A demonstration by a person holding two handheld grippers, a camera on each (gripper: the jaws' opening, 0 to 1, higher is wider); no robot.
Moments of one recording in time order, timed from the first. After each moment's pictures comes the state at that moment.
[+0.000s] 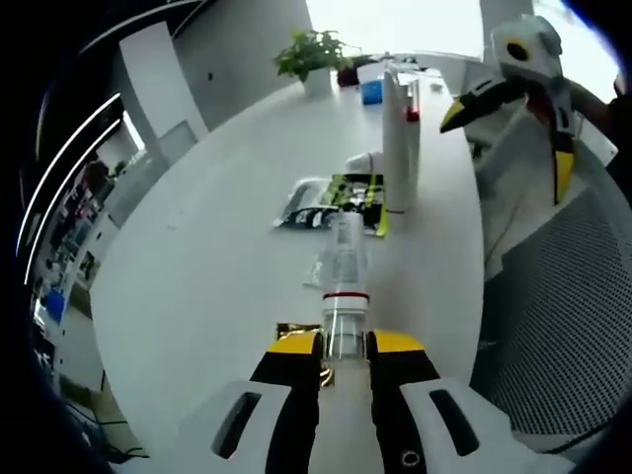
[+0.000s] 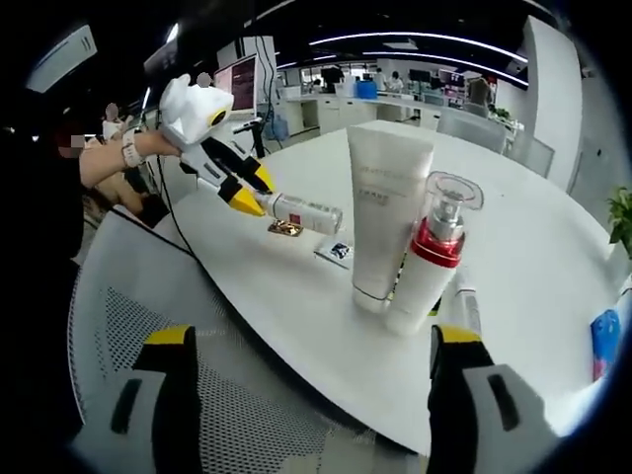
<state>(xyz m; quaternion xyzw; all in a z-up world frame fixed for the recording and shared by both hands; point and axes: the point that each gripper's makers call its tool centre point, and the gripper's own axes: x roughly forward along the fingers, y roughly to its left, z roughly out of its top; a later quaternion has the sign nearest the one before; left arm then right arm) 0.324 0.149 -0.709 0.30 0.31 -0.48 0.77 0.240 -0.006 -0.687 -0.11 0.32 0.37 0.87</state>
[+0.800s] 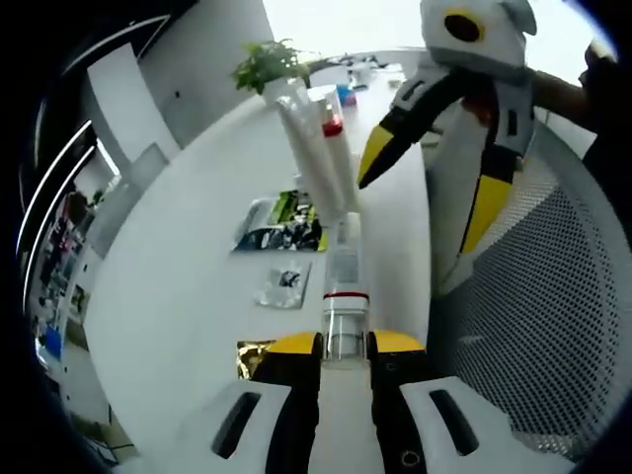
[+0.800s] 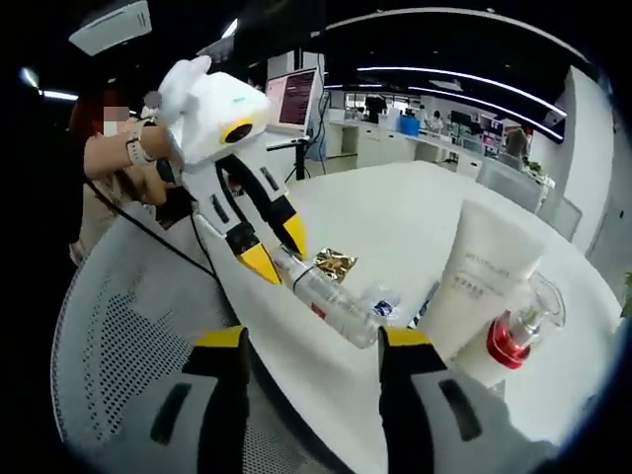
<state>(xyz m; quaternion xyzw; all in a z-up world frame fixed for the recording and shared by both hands) 0.277 0.126 -0.705 0.33 0.29 -0.53 0.73 0.253 0.069 -0.685 -0.18 0.25 0.44 0.84</state>
